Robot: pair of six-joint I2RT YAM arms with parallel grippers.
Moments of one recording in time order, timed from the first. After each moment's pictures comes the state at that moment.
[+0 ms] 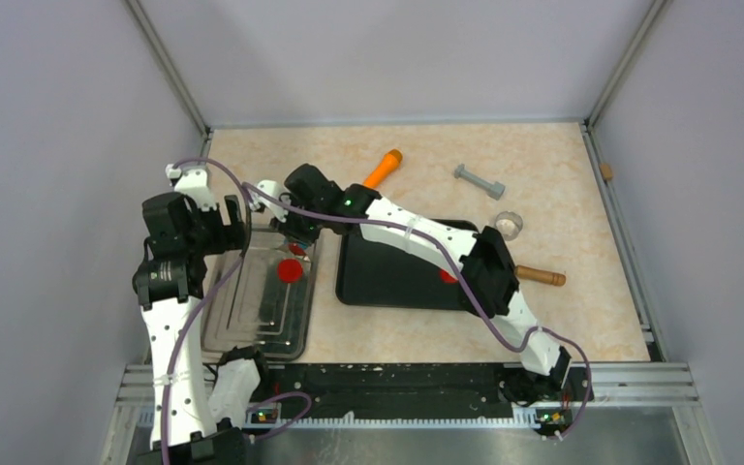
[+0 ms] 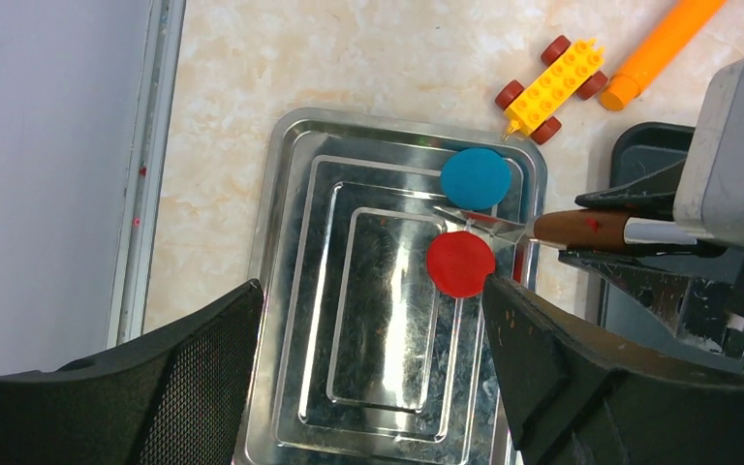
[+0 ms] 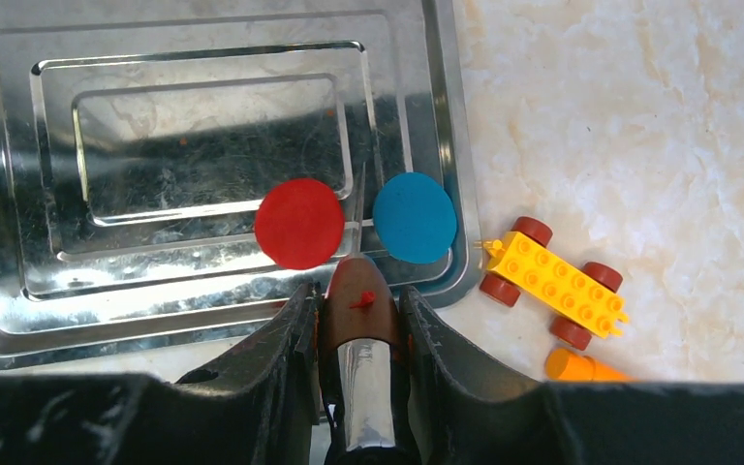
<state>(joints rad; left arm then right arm) 0.23 0.83 1.08 -0.81 0.14 0.05 1.06 2.26 2.19 -0.61 -0.15 -0.35</state>
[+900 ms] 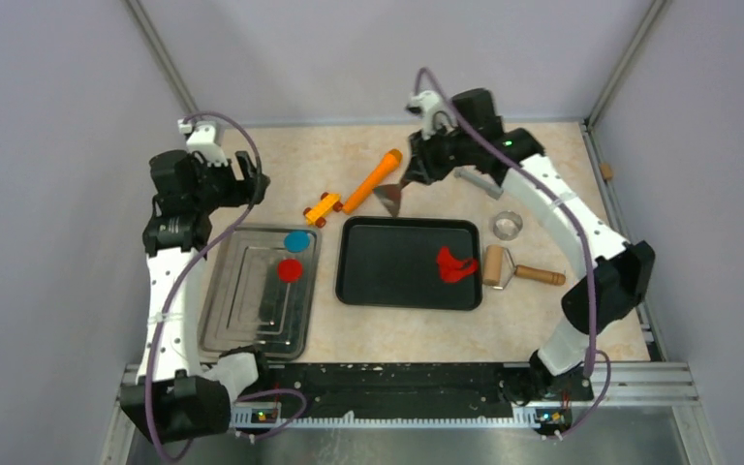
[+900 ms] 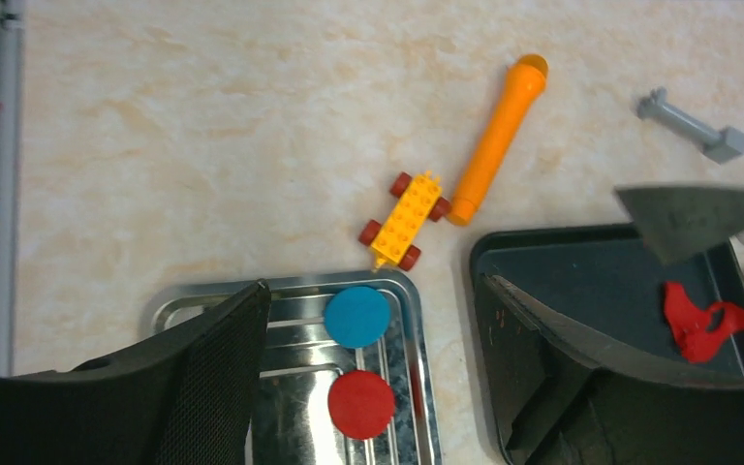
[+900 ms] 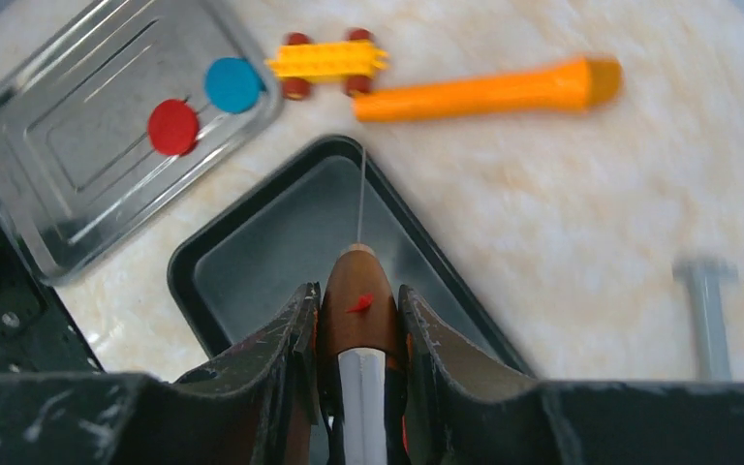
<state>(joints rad) 0.19 1.05 1.16 -0.47 0.39 -0.06 0.61 1.70 1.79 -0.73 -0.36 -0.15</state>
